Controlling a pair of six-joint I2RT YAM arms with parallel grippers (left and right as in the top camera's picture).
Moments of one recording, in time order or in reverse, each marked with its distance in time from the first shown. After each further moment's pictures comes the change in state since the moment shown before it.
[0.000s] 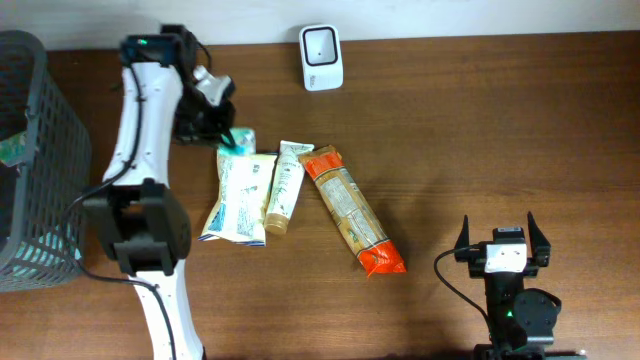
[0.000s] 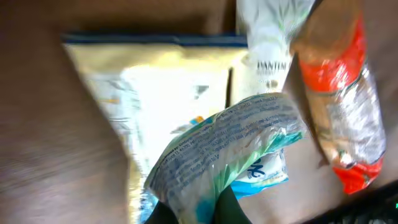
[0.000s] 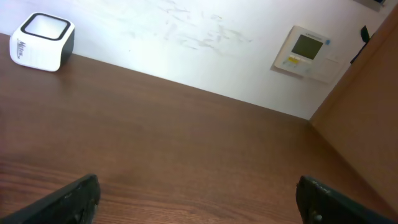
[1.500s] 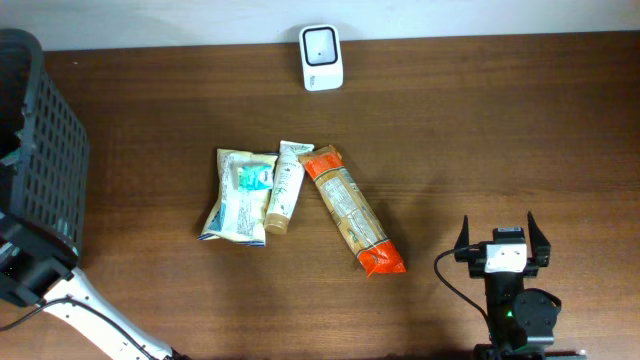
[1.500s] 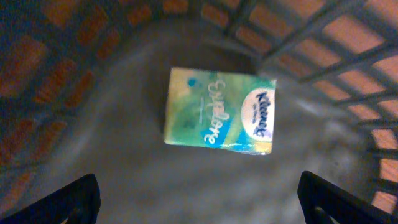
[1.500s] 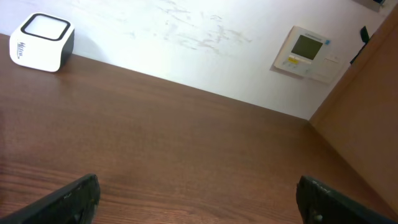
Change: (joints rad) left arm 0.834 0.361 0.453 0.427 -0.075 -0.012; right arm 0.000 -0.001 0.000 0.000 0.000 0.000
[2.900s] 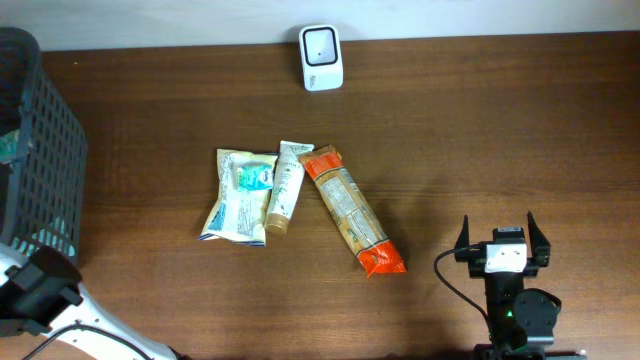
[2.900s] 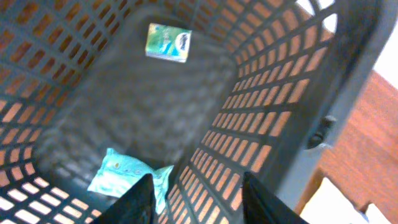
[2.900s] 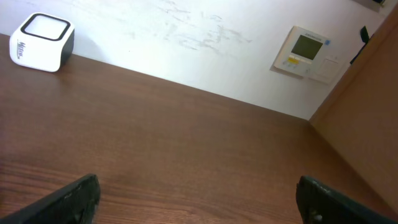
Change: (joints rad) left arm -0.020 -0.409 0.204 -0.552 -0.004 -0.080; right arm 0.000 0.000 0.000 0.000 0.000 0.000
